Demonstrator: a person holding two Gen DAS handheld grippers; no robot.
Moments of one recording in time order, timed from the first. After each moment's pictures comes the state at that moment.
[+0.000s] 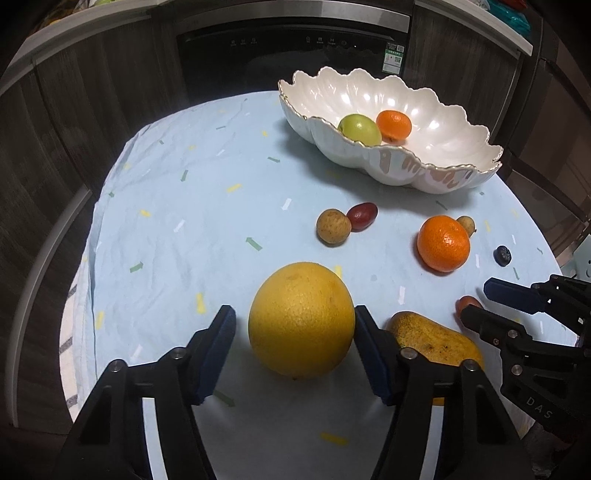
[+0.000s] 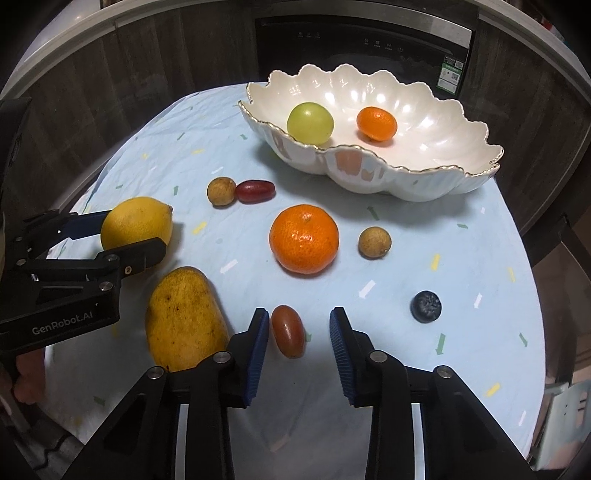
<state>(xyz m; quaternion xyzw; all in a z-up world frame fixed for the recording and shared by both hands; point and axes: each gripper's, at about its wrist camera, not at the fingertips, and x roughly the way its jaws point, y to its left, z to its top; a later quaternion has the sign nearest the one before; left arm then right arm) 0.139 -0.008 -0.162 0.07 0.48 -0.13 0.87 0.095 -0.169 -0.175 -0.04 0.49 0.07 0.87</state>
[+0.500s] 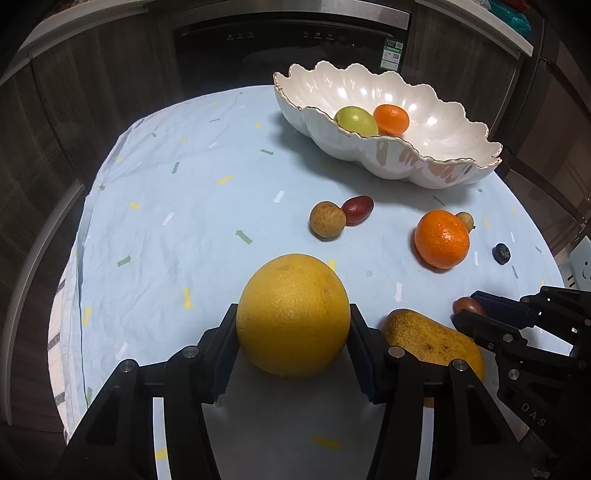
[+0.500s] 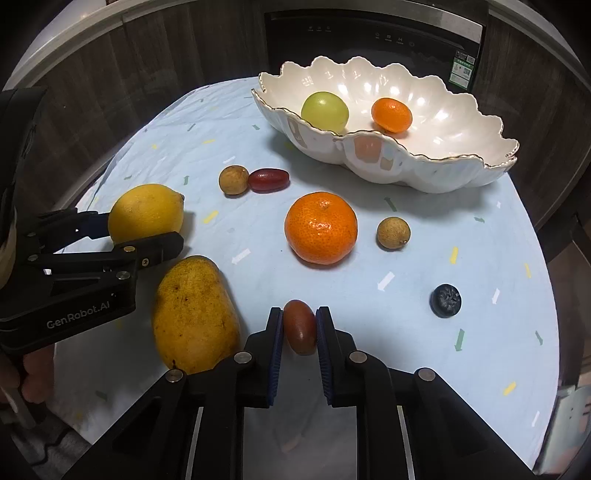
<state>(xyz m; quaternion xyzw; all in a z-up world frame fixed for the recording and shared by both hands) 0.140 -0.012 -0.169 0.06 0.48 -0.14 0.86 0.095 -0.166 -0.182 -0.03 0.50 0.09 0.86</state>
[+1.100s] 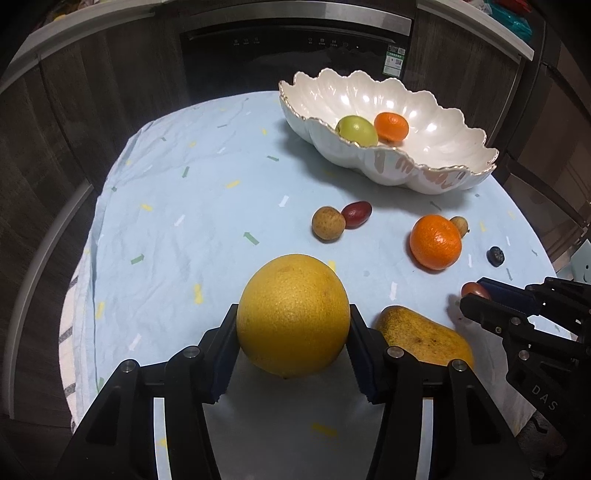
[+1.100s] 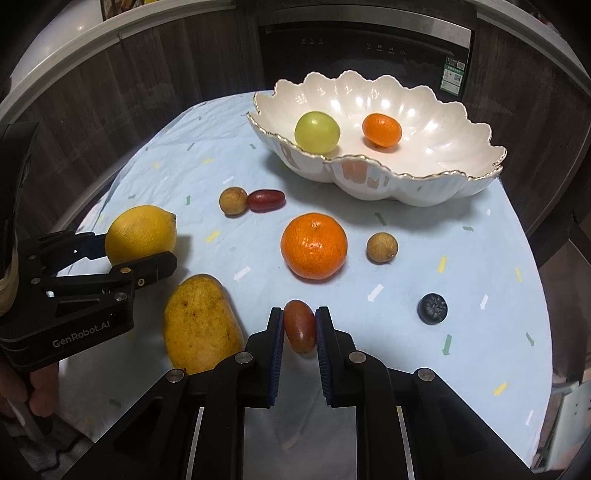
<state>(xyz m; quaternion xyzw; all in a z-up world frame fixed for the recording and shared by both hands) 0.130 -0.010 -0.155 0.06 0.48 -0.13 0.87 0.092 -0.172 -0.164 -0.02 0.48 0.09 0.87</state>
